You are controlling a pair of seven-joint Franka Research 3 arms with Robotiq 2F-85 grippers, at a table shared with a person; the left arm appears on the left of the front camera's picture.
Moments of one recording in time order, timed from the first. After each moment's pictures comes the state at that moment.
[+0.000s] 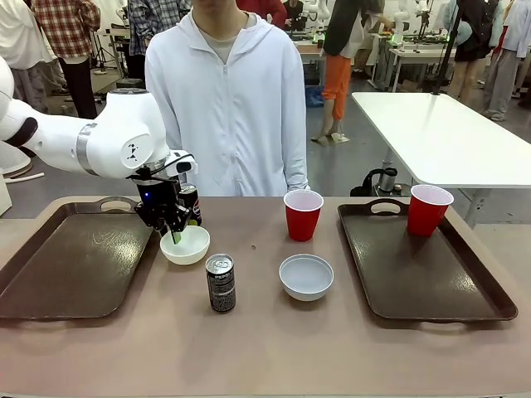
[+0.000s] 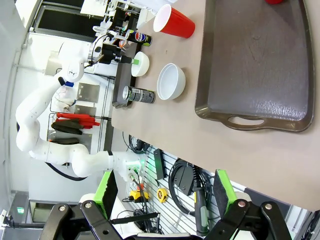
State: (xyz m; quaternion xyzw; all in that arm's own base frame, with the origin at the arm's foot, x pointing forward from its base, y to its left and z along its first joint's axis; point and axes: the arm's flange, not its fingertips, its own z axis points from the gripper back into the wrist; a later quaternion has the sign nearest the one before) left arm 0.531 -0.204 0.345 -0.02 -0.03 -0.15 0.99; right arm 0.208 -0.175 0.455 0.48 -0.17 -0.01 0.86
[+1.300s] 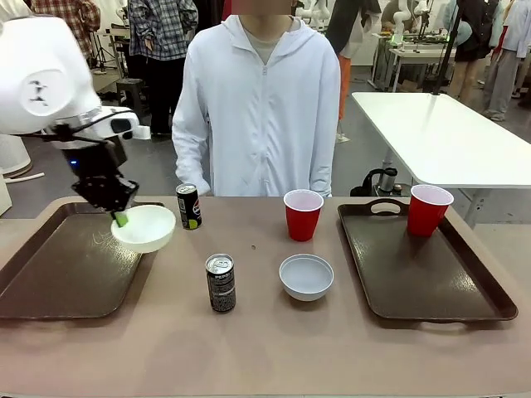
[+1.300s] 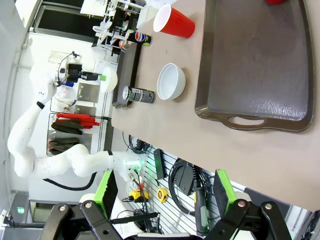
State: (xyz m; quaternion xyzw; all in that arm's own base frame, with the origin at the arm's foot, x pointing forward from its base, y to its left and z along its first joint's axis) left arm 0.424 -0.133 0.465 -0.04 -0.04 -0.15 0.99; right arm 0.208 -0.175 0.455 0.48 -0.17 -0.01 0.86
